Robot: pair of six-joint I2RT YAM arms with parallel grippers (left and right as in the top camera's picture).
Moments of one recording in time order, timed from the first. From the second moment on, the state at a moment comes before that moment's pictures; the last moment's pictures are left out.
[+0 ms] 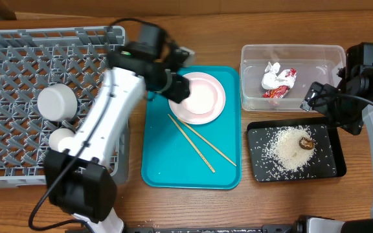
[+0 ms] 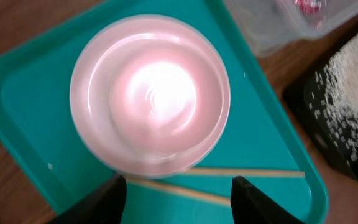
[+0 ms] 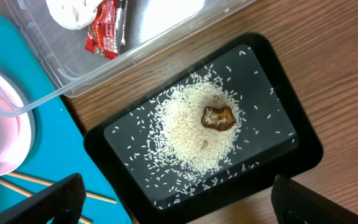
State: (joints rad) left arm -0.34 1.82 1.66 -1.03 0.31 0.16; right arm -0.12 1.48 1.48 -1.37 -0.03 0.37
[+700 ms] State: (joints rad) left arm -0.61 2.14 1.66 -0.89 0.00 0.07; right arm -0.12 1.48 1.48 -1.37 -0.04 0.38
